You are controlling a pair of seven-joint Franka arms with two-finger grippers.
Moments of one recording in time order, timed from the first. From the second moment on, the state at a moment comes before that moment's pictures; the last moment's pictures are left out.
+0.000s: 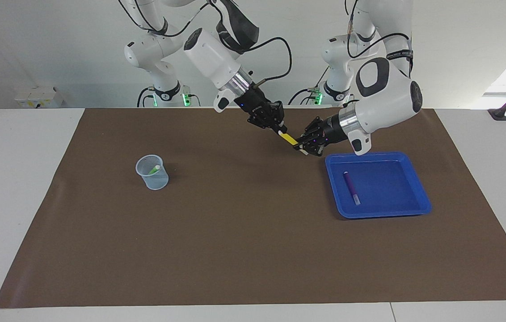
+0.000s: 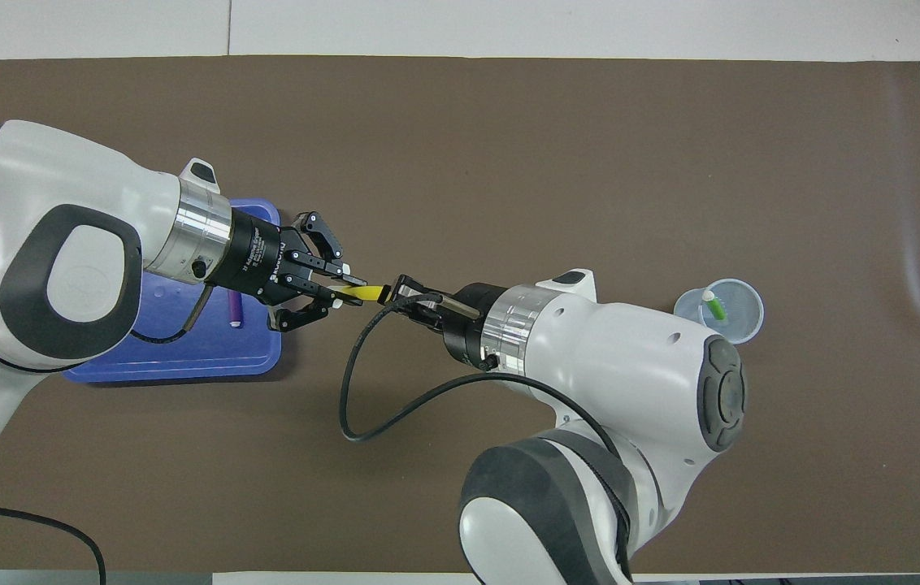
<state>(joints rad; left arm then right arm) 0.14 0.11 -0.48 -1.88 -0.73 1.87 -1.37 0.74 0.00 -0.07 -2.04 0.82 2.63 0.51</state>
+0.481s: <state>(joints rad) 0.14 0.11 -0.48 -1.88 -0.73 1.87 -1.37 0.72 0.00 -0.07 -2.04 0.82 2.61 0.45</state>
